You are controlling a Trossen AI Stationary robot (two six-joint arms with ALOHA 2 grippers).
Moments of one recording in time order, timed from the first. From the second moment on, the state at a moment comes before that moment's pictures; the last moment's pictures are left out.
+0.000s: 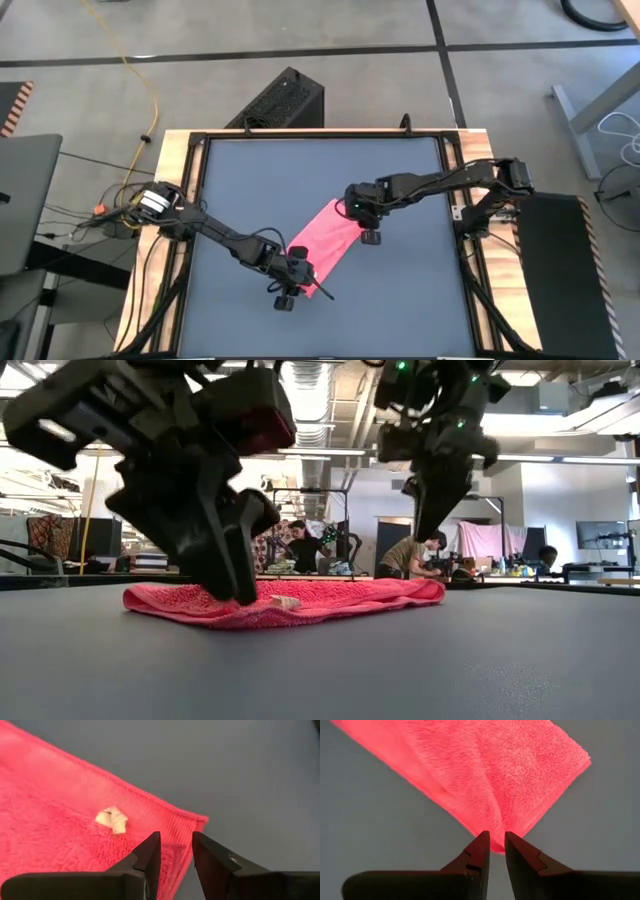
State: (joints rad) left arm -0.37 1.84 0.99 -0.04 0.04 -0.22; right arm -0.02 1.58 1.11 -0.69 -0.02 0.00
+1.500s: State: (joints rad) left arm -0.44 1.83 1.07 -0.17 -0.15 -0.27; right arm 0.11 1.50 0.84 -0.43 0.16 -0.01
